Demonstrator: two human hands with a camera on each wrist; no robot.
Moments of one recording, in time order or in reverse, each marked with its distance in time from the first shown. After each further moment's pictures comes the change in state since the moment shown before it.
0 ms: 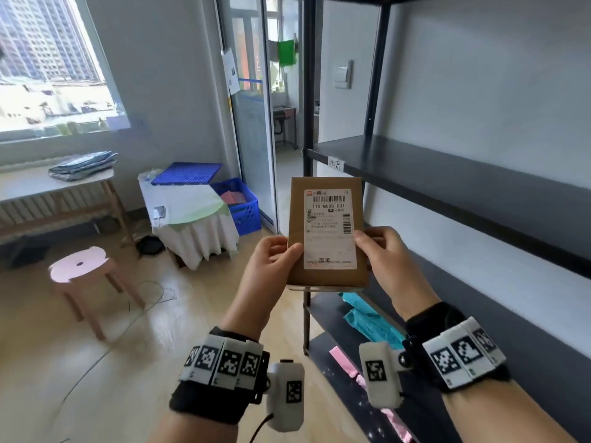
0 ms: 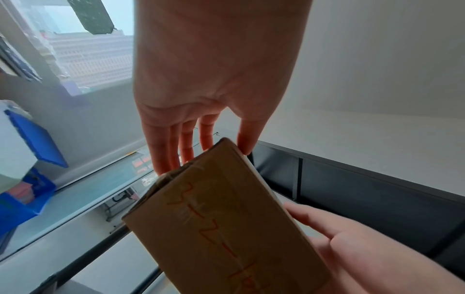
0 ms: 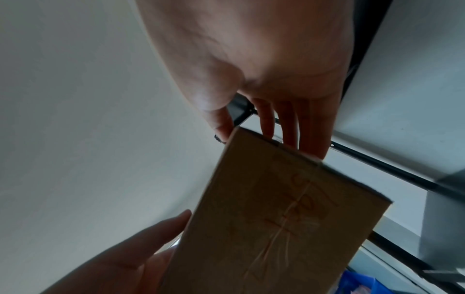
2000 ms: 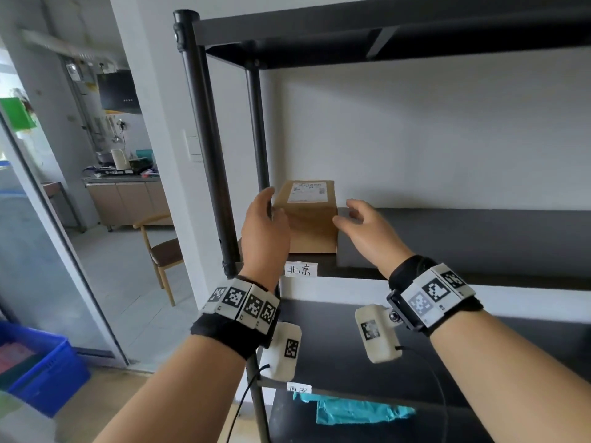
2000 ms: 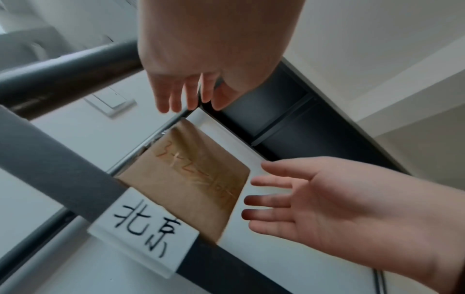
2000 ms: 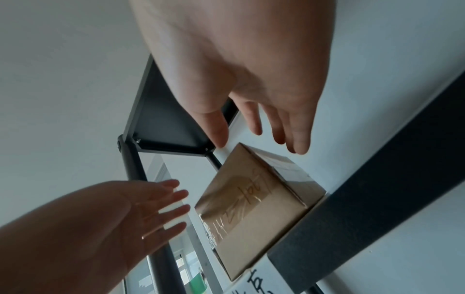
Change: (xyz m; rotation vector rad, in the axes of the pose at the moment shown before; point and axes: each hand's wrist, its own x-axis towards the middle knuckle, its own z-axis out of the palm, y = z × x) left_hand 0.381 0.107 0.086 0.000 -0.541 0.522; right_hand 0.257 -0.100 0.046 -0.307 0.724 0.069
